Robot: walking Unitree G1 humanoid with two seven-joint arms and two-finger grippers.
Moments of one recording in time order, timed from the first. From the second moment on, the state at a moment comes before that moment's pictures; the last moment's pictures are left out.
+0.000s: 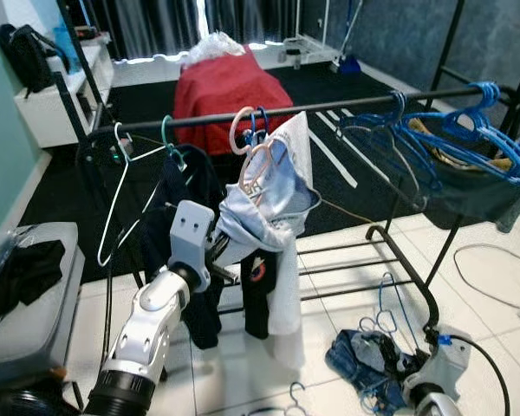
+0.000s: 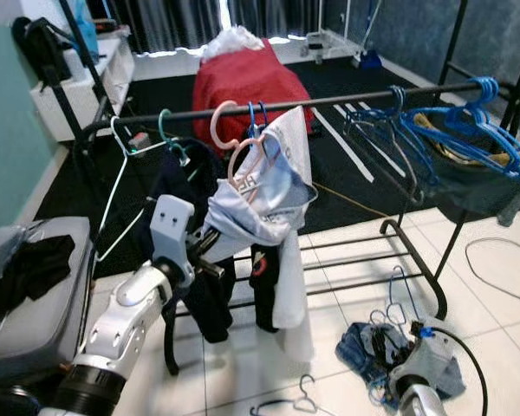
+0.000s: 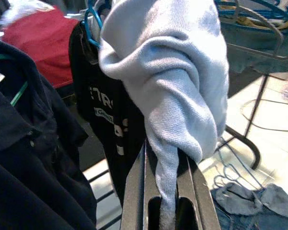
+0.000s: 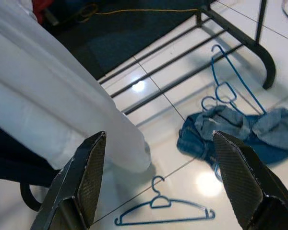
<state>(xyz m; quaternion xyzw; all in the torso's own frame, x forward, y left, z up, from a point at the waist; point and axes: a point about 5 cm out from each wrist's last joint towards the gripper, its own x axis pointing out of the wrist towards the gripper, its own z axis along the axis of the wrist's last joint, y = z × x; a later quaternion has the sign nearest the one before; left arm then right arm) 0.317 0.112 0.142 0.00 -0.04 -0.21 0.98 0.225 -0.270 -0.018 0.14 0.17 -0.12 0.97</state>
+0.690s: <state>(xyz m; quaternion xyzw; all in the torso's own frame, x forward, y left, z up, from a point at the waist) 0.315 0.110 0.140 -0.01 -0.02 -0.20 0.98 0.226 -0.271 -0.016 0.13 0.16 -0.12 0.97</state>
